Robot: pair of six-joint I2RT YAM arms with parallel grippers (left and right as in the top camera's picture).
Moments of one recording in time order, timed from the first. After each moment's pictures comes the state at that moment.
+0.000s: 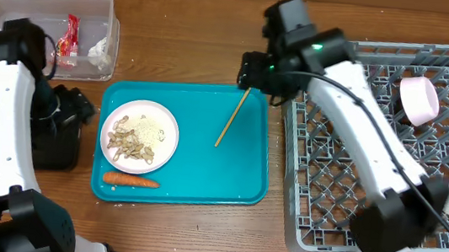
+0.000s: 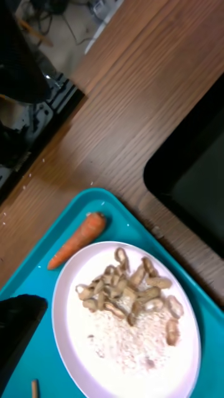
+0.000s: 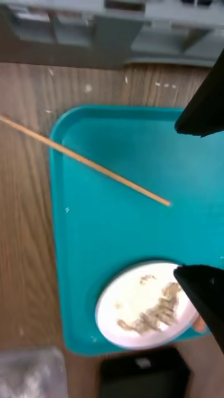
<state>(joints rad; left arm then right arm) 0.33 1.66 1.59 -1.58 -0.08 -0.50 0.50 1.97 1.93 -1.15 -0.17 0.54</state>
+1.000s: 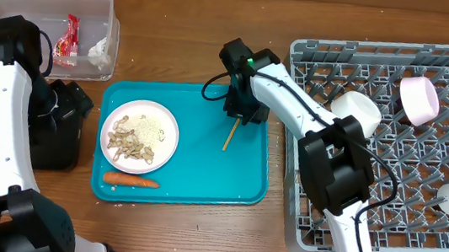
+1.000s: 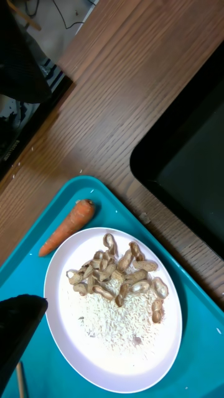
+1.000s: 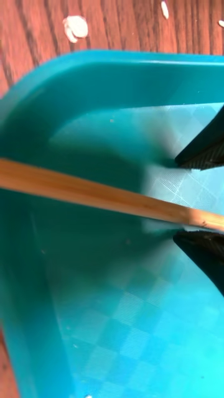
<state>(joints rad) 0.34 1.66 1.59 -1.53 -0.05 -0.50 0.57 2.35 1.93 -1.10 0.00 0.73</state>
